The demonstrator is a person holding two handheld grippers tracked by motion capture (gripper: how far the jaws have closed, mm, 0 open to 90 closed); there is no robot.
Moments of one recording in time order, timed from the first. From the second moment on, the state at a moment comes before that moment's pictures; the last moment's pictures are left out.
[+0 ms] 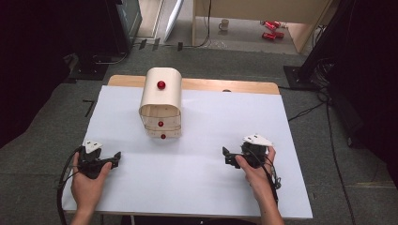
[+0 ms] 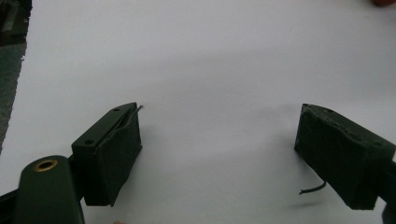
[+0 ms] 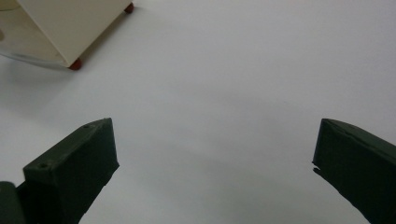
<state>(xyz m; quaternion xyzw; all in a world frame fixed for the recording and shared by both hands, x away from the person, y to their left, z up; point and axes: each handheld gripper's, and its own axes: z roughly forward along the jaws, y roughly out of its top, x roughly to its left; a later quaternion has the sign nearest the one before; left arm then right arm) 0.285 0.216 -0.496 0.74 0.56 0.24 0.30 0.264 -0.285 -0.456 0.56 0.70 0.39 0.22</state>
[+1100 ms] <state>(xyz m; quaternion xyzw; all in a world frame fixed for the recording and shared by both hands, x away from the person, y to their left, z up) 0.284 0.216 -0.496 0.74 0.56 0.24 0.30 0.206 -0.408 -0.493 0.64 0.64 0.34 0.24</state>
